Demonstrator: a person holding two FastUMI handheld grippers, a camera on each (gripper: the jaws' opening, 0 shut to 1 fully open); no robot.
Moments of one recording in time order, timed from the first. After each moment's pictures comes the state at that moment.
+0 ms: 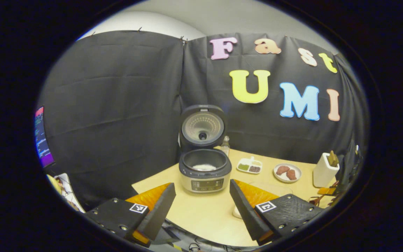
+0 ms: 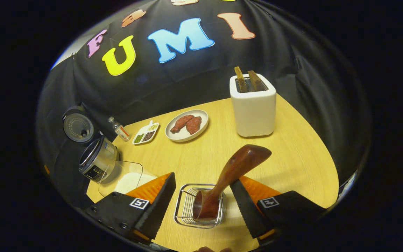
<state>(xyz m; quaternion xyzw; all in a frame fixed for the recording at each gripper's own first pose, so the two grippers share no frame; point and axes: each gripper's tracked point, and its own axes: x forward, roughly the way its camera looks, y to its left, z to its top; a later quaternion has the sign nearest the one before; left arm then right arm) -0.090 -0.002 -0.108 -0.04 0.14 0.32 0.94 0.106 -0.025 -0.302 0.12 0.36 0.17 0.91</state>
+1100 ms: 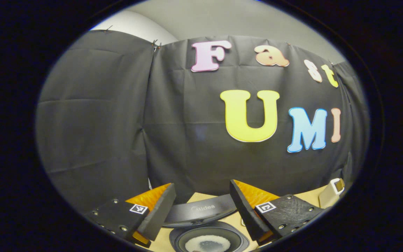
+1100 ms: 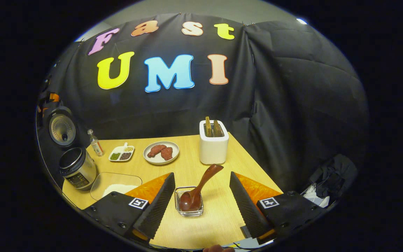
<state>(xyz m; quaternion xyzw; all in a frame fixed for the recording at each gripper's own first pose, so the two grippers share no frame) 0.246 0.259 -0.027 -0.02 0.09 0.19 0.98 0.025 -0.039 -0.170 0.03 0.23 -0.02 0.97</state>
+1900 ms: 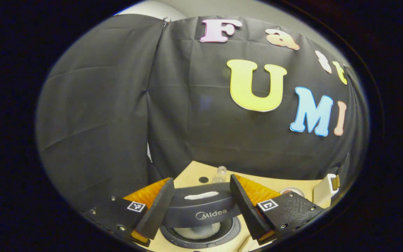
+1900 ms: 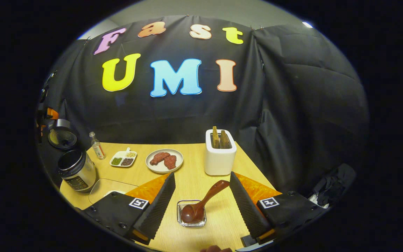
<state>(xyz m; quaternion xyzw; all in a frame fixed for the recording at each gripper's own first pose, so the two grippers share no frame) 0.181 0.192 -0.126 -0.09 0.20 0.21 0.95 0.070 -0.026 -0.172 0.00 0.21 0.02 0.98</state>
